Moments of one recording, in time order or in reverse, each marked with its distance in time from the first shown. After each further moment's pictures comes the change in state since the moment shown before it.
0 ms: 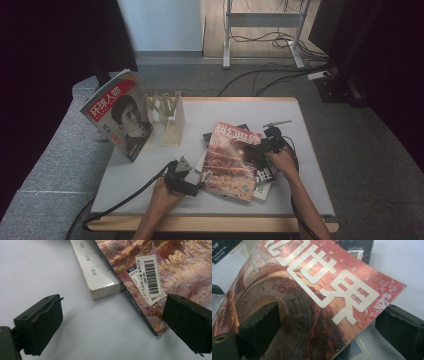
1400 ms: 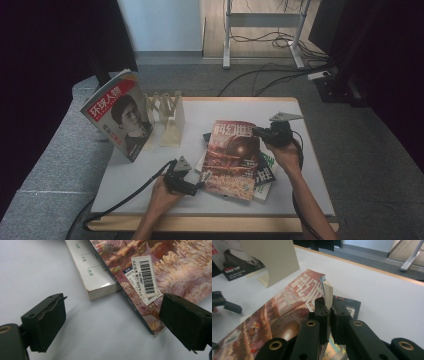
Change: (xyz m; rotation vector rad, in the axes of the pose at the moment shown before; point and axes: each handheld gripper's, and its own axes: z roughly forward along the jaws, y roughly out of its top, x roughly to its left) left arm 0.004 0.000 -0.001 -0.003 -0.050 0.008; right arm 0.049 0.025 -0.063 -0.256 -0.092 -0.234
